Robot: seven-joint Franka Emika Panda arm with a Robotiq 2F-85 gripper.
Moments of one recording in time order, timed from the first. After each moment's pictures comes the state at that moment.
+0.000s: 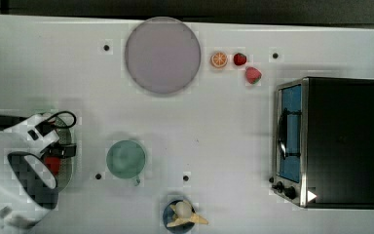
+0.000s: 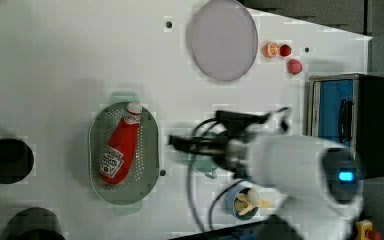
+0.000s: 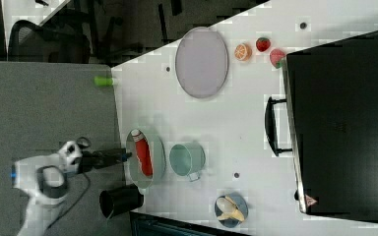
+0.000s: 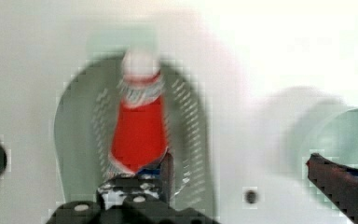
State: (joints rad) arm 0.00 0.14 0.68 -2.12 -0.10 0.69 0.06
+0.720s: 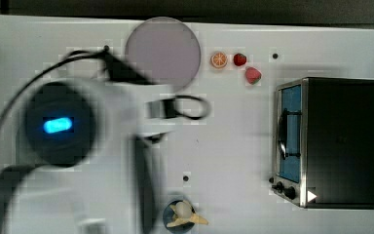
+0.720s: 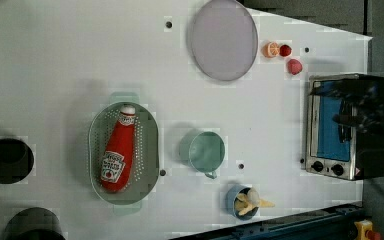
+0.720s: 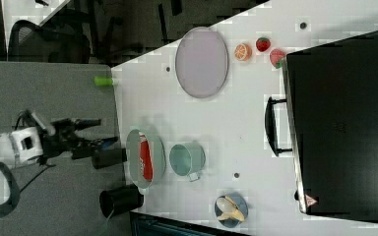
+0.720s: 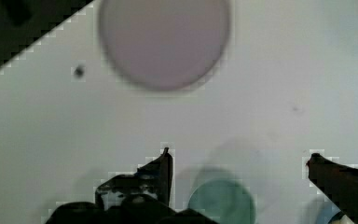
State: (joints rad) arm -0.16 -0.15 0.35 -1.97 0.02 0.36 0.06
